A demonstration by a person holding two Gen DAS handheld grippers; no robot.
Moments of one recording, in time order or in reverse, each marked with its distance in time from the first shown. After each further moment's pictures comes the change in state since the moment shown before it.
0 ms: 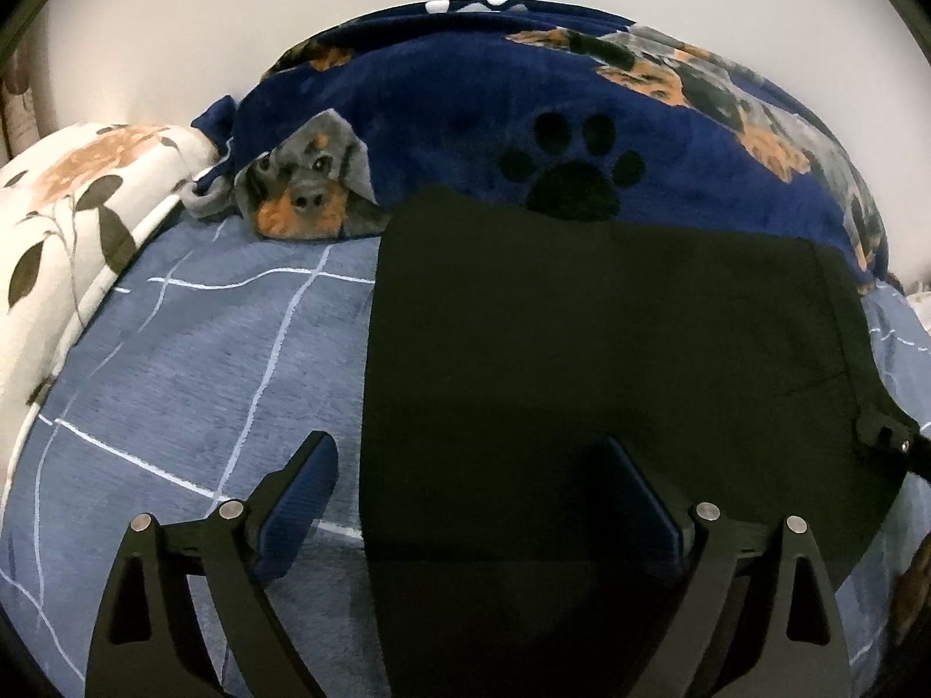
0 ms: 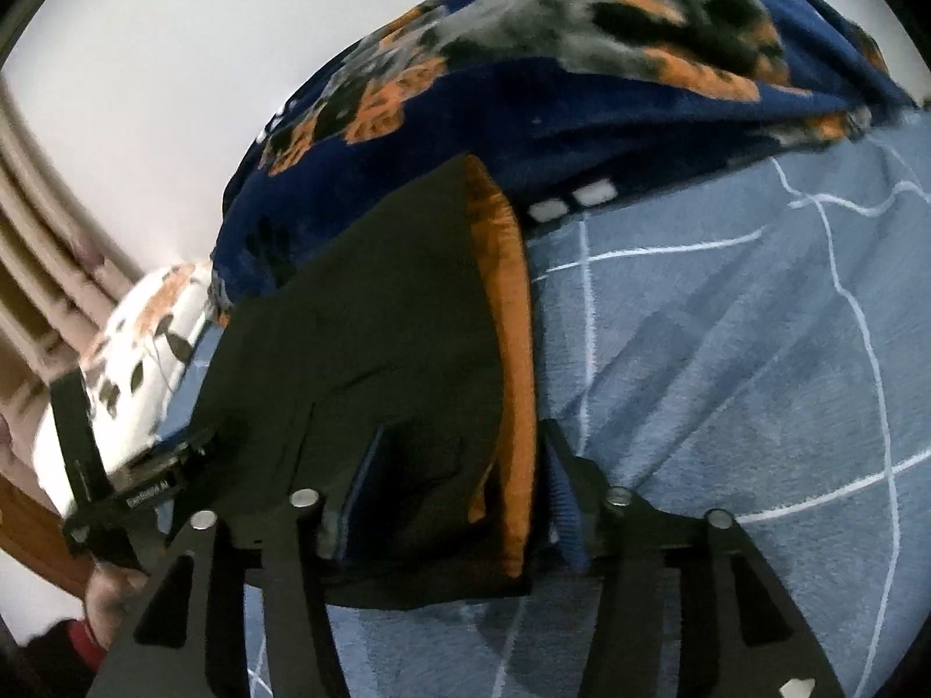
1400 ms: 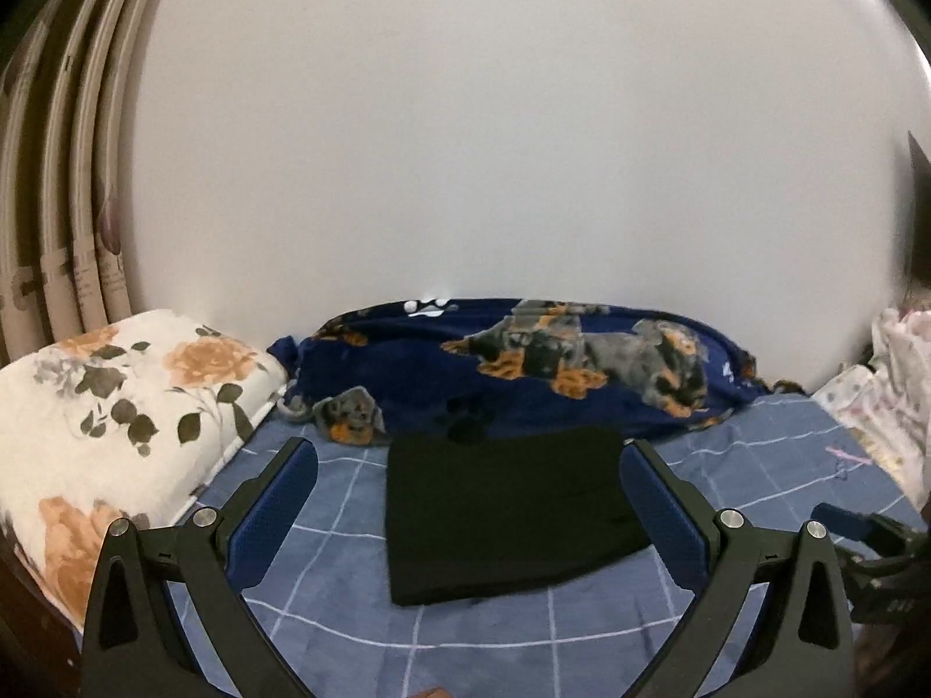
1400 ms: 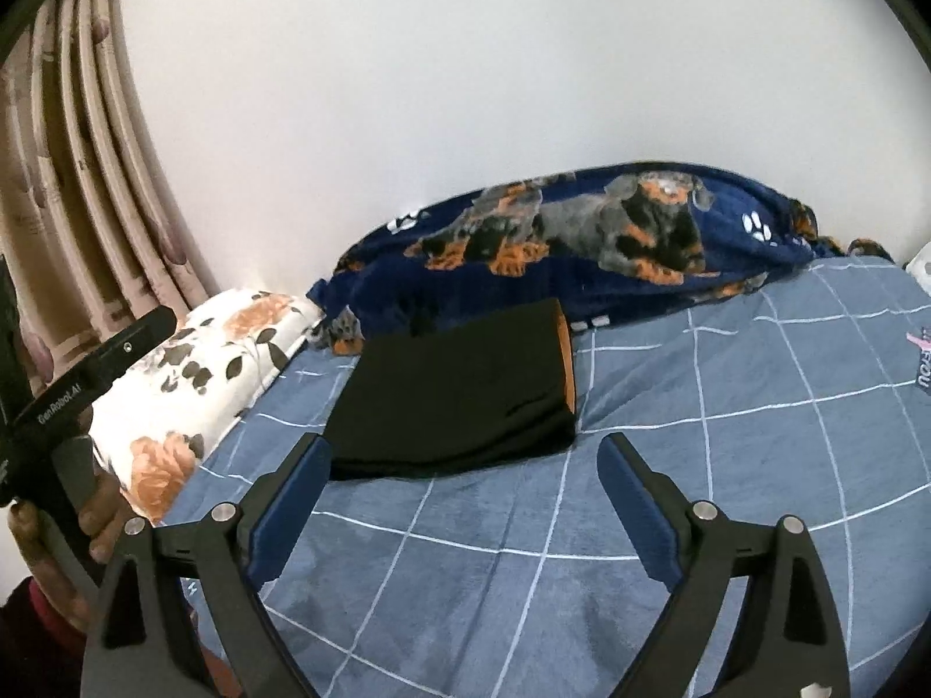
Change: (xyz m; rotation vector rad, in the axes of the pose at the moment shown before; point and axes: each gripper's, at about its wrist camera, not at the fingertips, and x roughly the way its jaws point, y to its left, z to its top) left arm -0.312 -0.066 -0.028 0.031 -0.473 -0.026; right arm -0.232 0.085 -0.072 -0.157 -0.257 -0.016
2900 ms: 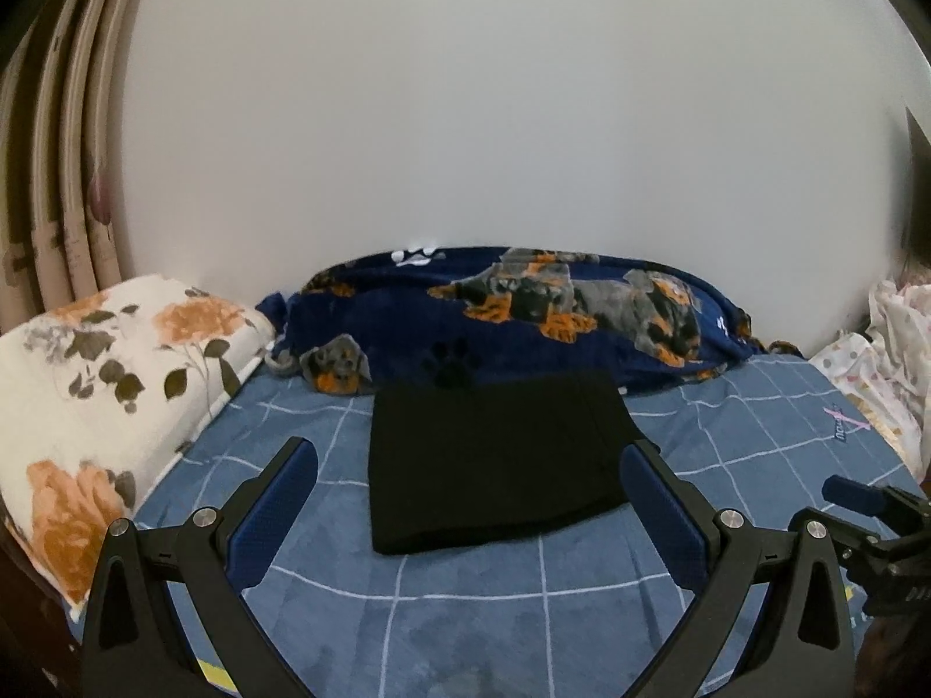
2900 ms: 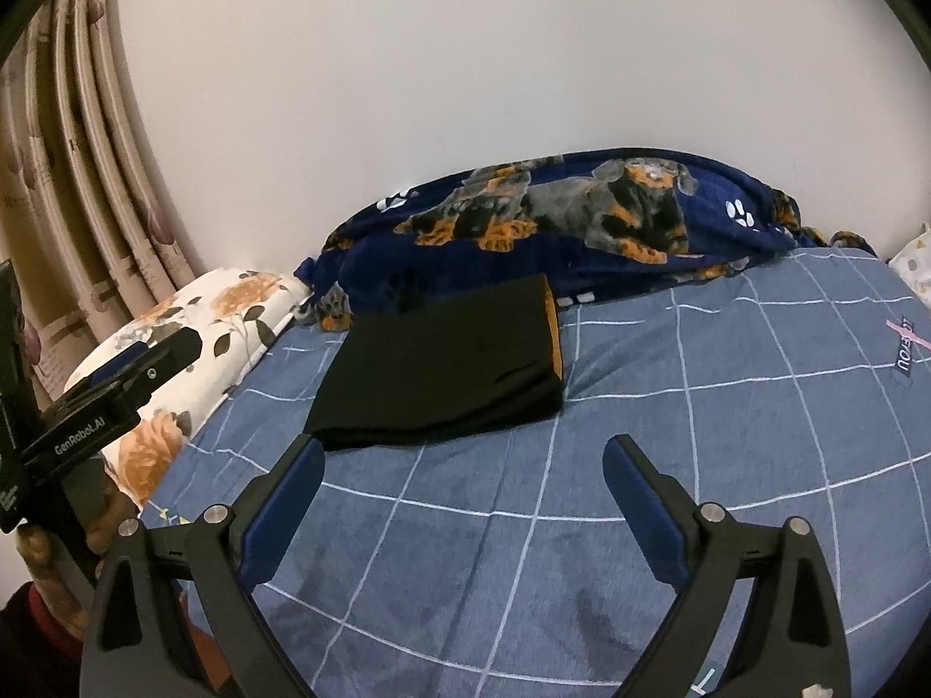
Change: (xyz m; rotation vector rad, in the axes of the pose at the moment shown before) left arm 0.013 -0.011 -0.039 0.009 0.100 -0.002; right arm -0.006 0.007 -0.015 -0.012 0.049 -0.048
